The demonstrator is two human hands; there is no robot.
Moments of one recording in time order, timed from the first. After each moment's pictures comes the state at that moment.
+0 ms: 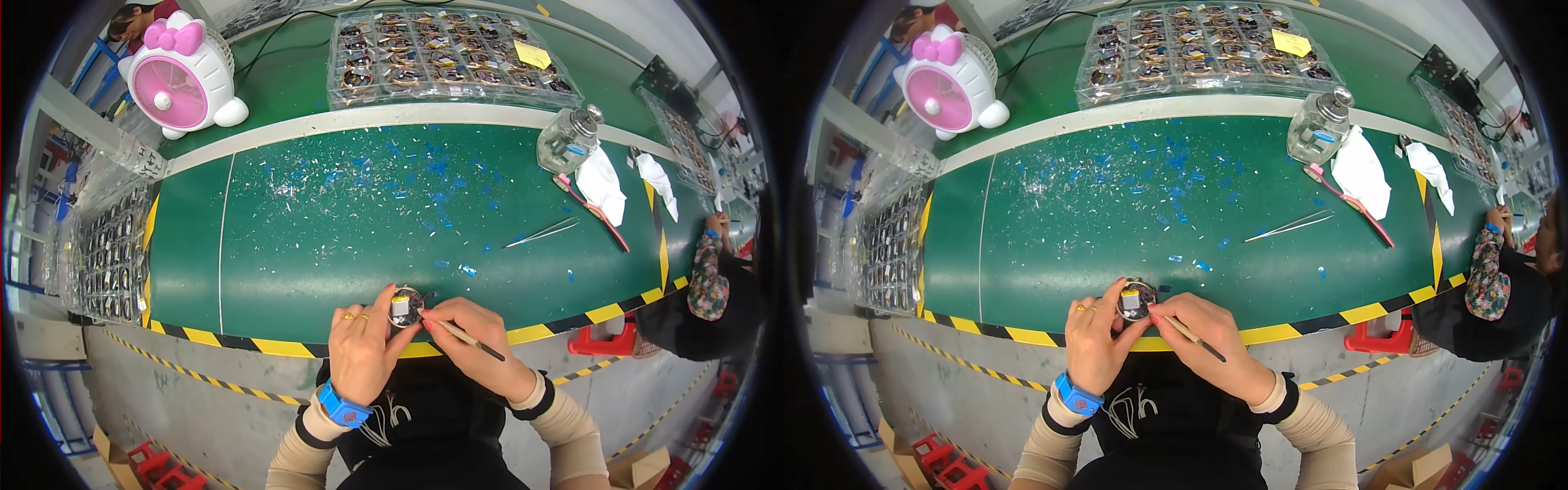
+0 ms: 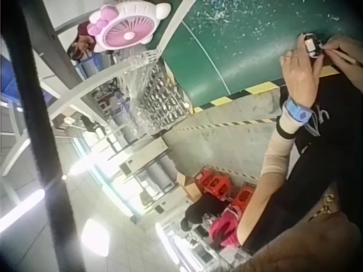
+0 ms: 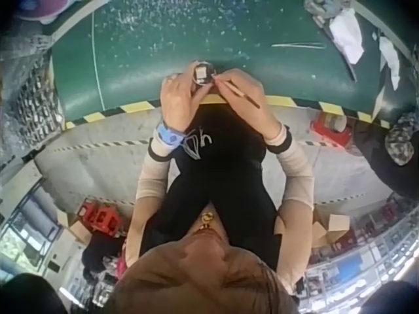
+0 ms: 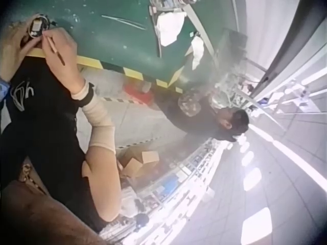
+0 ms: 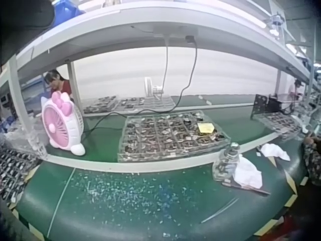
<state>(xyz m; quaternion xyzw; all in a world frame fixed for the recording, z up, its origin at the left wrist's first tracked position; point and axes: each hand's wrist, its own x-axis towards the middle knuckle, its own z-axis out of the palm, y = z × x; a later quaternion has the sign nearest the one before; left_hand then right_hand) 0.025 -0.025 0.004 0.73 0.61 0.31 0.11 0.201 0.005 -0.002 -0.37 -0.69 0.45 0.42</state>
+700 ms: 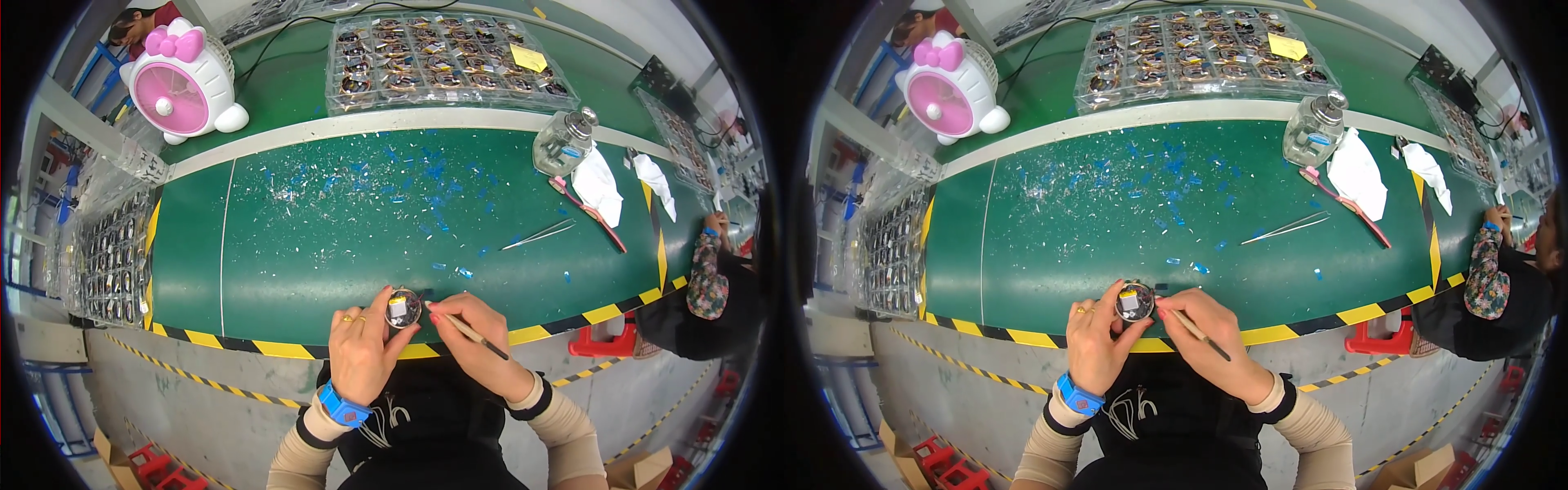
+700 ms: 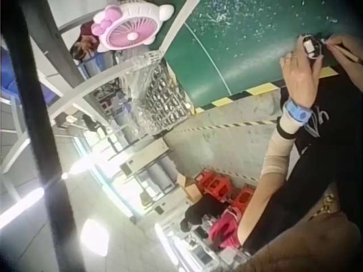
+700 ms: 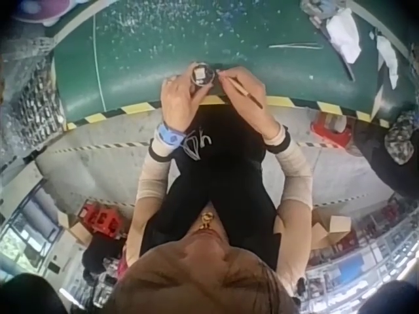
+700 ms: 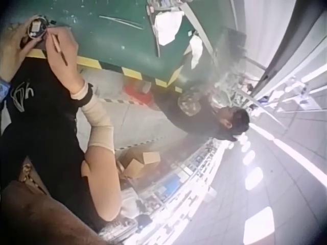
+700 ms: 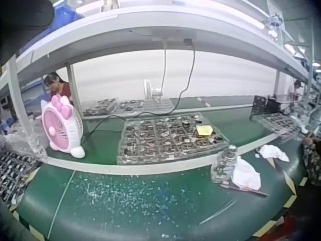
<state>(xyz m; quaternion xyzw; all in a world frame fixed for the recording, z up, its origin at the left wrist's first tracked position) 0.026 -0.027 0.001 0.72 0.61 0.32 0.10 0.201 0.002 0.000 -0.43 -0.66 0.43 0.43</state>
